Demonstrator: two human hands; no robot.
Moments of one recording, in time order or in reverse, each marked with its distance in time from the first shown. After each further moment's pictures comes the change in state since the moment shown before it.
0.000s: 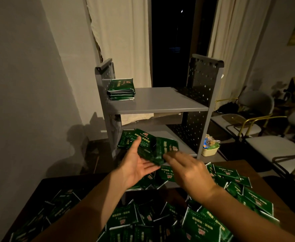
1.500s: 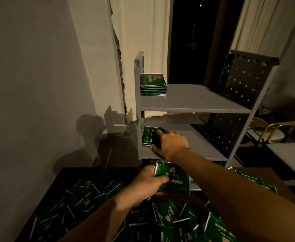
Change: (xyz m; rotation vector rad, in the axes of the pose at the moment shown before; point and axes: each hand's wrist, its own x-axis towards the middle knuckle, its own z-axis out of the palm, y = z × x) left_hand -0.016 -0.020 -0.060 0.731 0.060 0.135; right_hand 0.146 -0.035 0.079 -0.073 -0.690 0.415
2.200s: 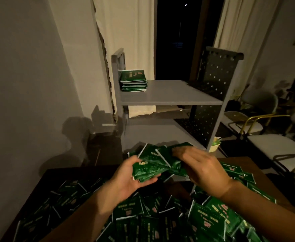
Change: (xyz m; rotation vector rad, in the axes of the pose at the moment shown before) left_hand -0.014 0.002 0.001 -0.773 -0.068 -0.133; right_hand -0.136 0.100 0.022 0.184 0.560 -0.551
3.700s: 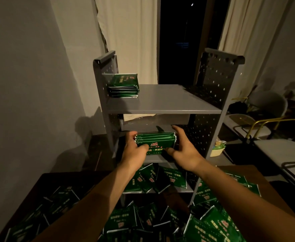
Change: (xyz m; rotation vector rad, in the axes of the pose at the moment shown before) left_hand 0.076 0.033 0.057 0.671 0.401 0.481; right_hand 0.062 0.059 0.029 0.860 -0.117 0.813
